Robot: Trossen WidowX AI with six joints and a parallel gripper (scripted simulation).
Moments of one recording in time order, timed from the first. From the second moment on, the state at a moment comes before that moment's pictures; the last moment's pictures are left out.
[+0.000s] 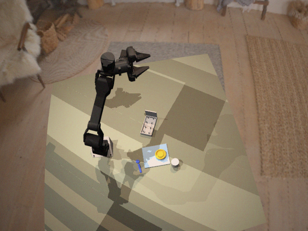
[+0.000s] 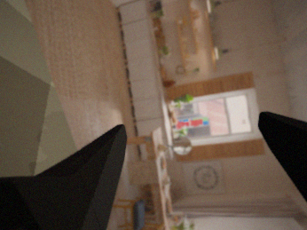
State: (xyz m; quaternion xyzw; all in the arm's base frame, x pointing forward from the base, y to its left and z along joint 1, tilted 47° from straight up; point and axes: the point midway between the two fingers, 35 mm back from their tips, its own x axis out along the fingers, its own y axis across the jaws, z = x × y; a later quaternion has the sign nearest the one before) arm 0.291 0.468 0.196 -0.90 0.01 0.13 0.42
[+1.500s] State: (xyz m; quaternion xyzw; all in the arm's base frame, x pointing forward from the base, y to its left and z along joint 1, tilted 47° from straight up) arm 0.379 0.234 0.149 -0.61 0.40 0.02 0.68
